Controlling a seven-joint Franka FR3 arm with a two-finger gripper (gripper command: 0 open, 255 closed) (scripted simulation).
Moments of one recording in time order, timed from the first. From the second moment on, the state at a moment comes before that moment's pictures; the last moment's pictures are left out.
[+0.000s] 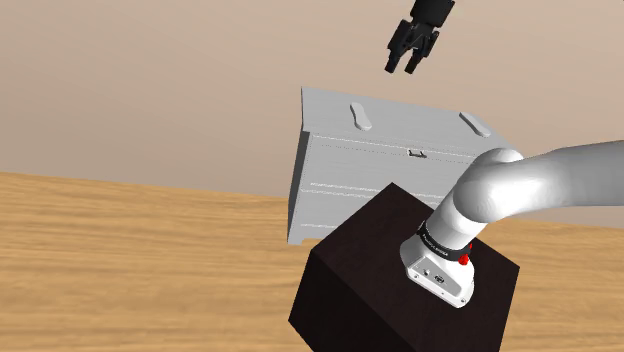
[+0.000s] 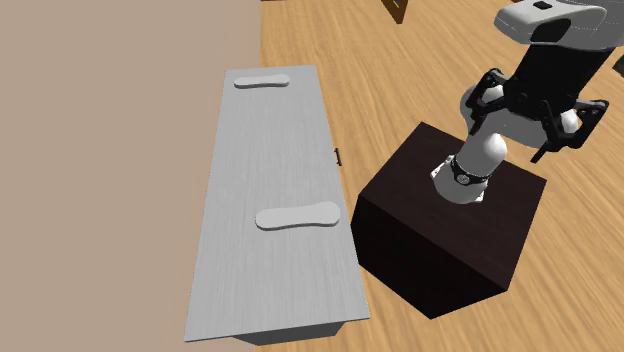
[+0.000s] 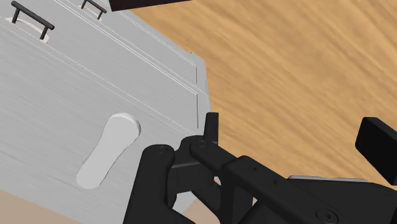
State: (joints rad) arm -0.02 -0.82 -0.06 -2.31 0.05 1.57 0.06
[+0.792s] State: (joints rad) arm -0.09 -0.54 -0.13 -2.31 0.01 1.82 0.09
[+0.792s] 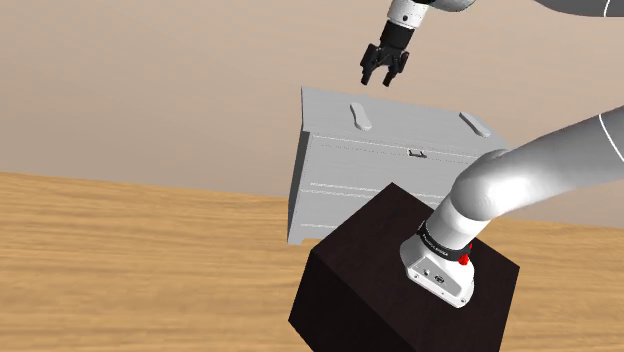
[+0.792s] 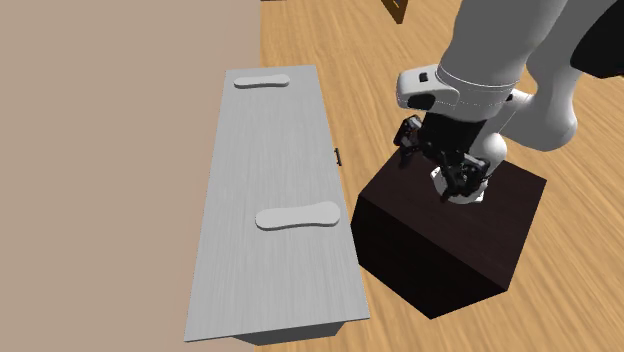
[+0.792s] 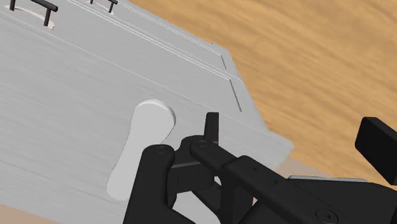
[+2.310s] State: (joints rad) arm -0.23 0.20 -0.30 -1.97 0.09 2.16 0.09
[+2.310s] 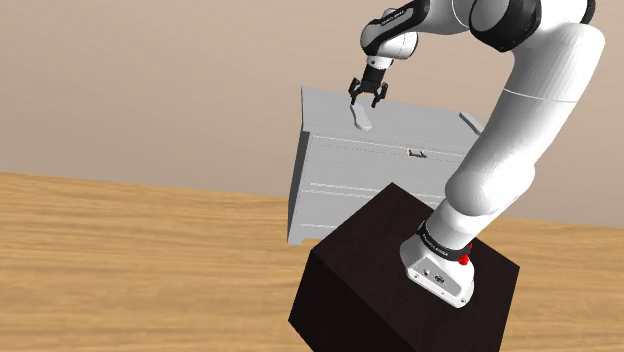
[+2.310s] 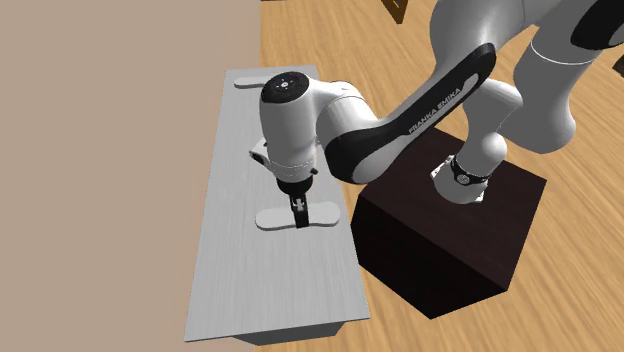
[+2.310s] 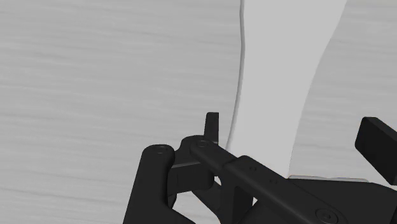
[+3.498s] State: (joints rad) arm -0.24 0.26 -0.29 -2.00 0.12 2.24 0.08
